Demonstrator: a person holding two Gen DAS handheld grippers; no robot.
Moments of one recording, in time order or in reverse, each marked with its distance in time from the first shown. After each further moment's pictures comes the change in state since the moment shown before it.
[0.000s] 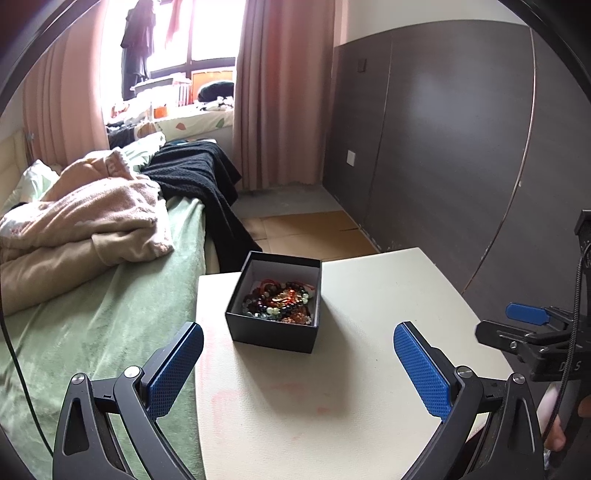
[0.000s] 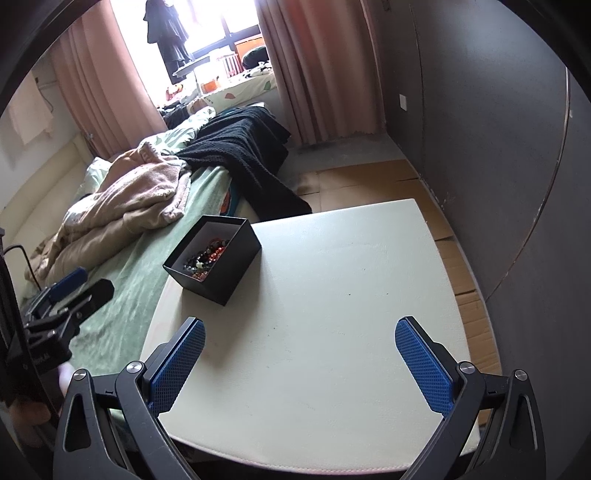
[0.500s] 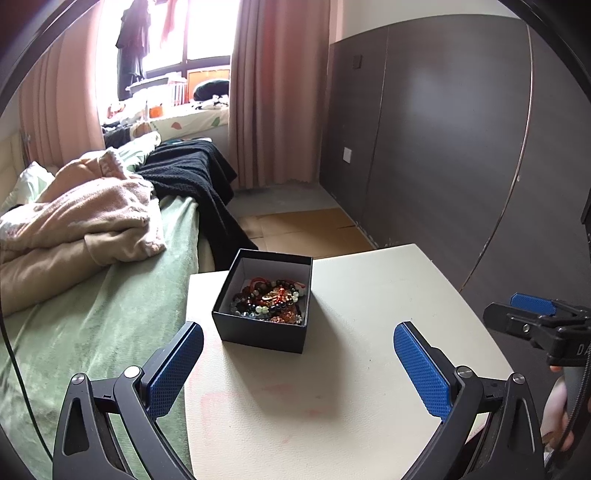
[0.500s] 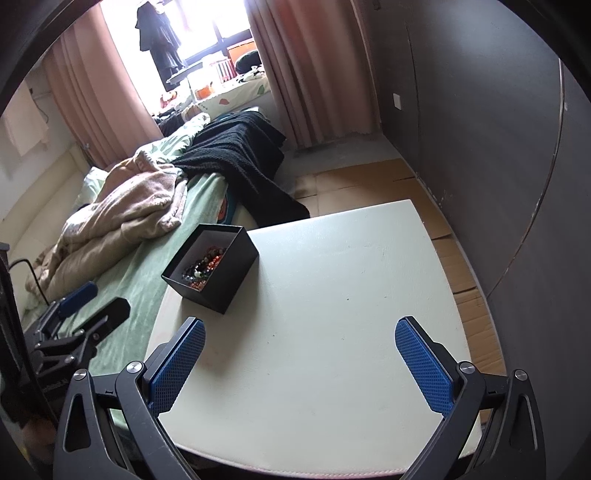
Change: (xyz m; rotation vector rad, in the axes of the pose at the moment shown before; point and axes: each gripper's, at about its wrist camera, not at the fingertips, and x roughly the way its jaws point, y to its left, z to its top) left arm 0.007 -0.009 -0.002 0.011 0.006 -0.003; right arm -0.007 -0.007 0.005 0.037 -0.024 0.010
